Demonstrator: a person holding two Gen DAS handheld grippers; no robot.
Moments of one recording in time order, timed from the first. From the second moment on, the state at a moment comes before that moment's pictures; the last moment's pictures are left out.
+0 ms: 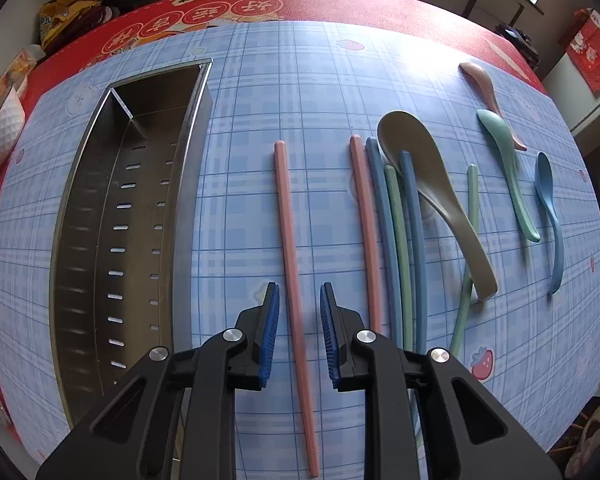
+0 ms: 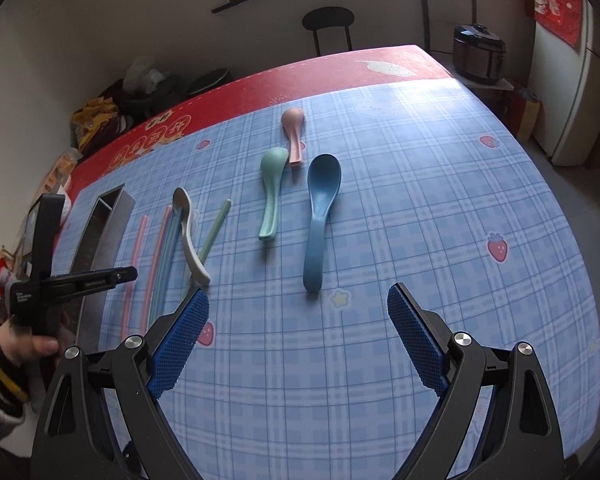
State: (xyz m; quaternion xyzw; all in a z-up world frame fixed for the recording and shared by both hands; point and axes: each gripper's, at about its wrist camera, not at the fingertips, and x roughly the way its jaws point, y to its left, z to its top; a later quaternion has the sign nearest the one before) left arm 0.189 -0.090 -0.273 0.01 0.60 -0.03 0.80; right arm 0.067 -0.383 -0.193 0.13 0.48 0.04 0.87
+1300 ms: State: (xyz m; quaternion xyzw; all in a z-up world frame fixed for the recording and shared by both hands) left arm 0.151 -0.109 -0.276 0.01 0.59 -0.06 0.80; right arm 0.157 -0.398 -0.281 0.24 0.48 0.04 0.84
